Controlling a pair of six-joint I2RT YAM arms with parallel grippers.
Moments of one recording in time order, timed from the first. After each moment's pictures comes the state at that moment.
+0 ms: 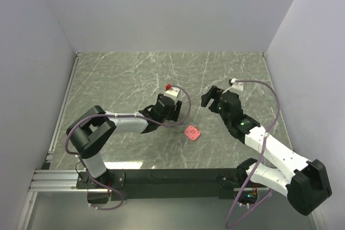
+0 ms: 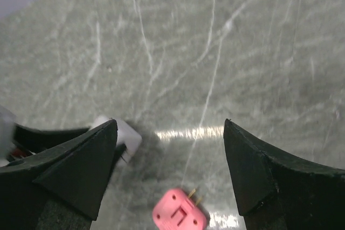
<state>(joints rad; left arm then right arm) -0.86 1.71 0.85 0.30 -0.34 -0.26 0.51 0.99 0.61 -0.02 0.34 0.64</state>
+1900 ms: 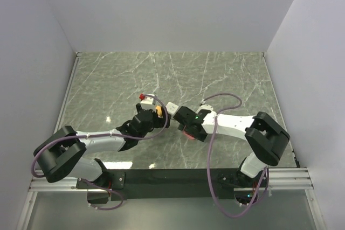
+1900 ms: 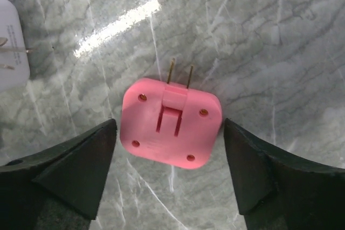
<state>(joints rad) -0.86 1.36 0.46 0.51 -0.38 -0.51 0.91 1.59 0.89 -0.62 0.45 1.37</state>
